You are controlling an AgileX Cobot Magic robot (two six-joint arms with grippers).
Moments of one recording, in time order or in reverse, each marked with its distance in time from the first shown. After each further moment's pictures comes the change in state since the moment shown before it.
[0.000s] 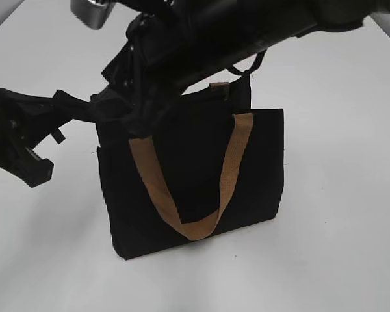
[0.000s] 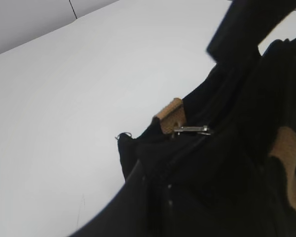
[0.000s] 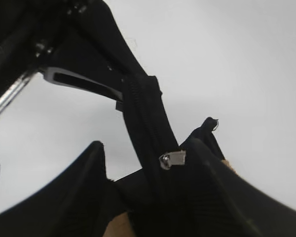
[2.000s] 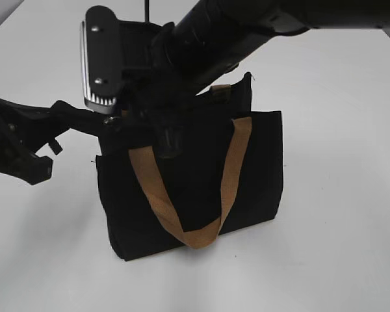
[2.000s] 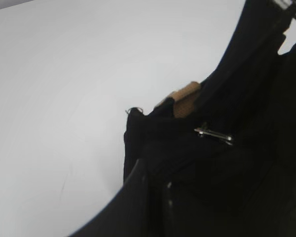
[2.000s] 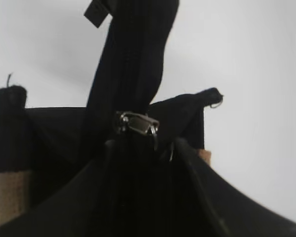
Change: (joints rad) left arm -0.004 0.000 0.000 -0.008 0.068 -0.147; right arm 0.017 0.144 -0.109 -0.357 0.045 -0.151
